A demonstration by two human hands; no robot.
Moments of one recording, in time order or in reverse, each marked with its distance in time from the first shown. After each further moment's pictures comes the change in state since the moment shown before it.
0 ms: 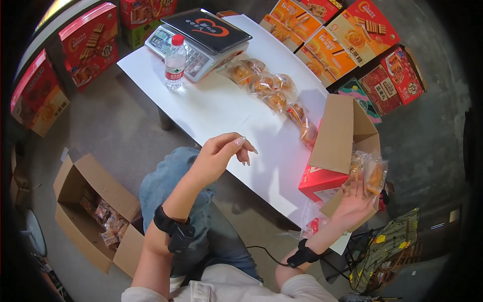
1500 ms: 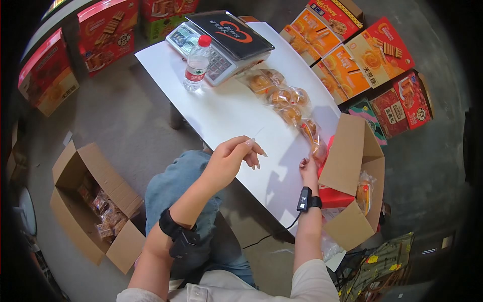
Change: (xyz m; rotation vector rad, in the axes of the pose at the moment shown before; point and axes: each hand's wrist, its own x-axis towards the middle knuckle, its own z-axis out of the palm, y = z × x) left_hand 0.004 -0.006 -0.014 -0.008 0.170 0.016; right_hand 0.104 0.279 -0.045 -0.084 0.305 0.893
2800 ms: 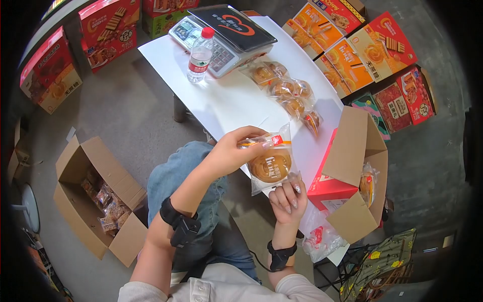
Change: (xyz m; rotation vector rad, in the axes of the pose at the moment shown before) left_hand -0.005 -0.001 -0.002 0.196 -0.020 -0.094; right_hand -0.300 0.020 0.072 0.452 -0.919 0.250
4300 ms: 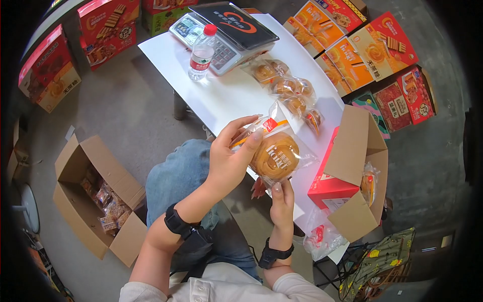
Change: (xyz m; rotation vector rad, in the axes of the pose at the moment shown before) left_hand -0.020 0.012 0.018 -0.223 0.393 0.253; right_hand 0.000 0.029 0.011 -1.124 0.069 -0.169
